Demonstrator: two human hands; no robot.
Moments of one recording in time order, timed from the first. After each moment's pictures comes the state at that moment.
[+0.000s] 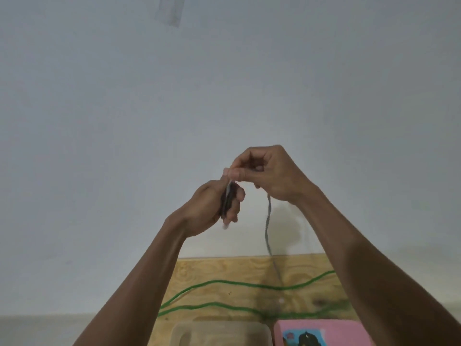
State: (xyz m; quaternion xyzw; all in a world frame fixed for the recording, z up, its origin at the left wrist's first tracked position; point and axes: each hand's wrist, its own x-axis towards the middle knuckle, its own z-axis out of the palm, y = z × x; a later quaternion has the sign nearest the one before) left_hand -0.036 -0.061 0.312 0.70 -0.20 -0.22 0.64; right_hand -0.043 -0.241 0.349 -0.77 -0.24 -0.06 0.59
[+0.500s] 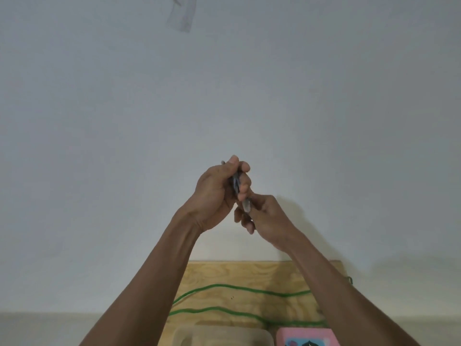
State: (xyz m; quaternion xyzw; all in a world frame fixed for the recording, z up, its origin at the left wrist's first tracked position) left_hand -0.035 -0.073 0.332 0.55 -0.20 -0.16 0.79; right_hand -0.055 -0.217 0.270 -0.72 -0.12 0.02 0.68
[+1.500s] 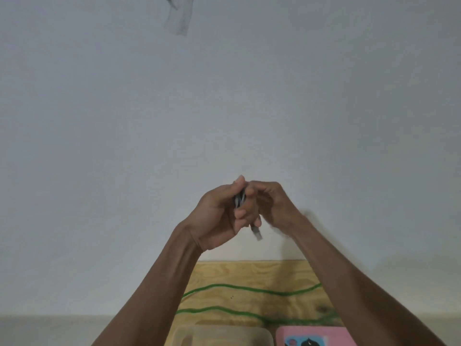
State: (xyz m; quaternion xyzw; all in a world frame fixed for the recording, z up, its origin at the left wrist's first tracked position) left_hand -0.057 -0.075 0.316 0.45 -0.25 -0.31 0.80; right_hand -0.040 -0.235 0.287 -0.65 -0.16 0.03 0.74
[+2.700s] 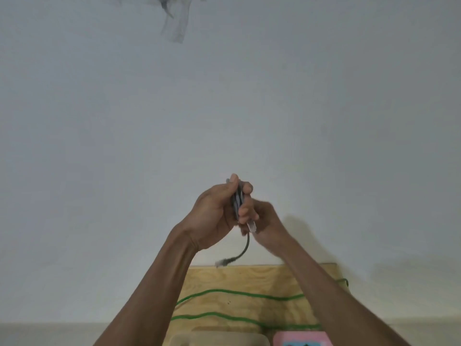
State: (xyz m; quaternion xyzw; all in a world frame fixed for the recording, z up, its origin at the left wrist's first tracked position) left_hand -0.053 -0.077 0.321 0.52 -0.24 -0.24 0.78; right_hand -0.055 -0.223 0.264 -0.69 -0.14 -0.02 0.71
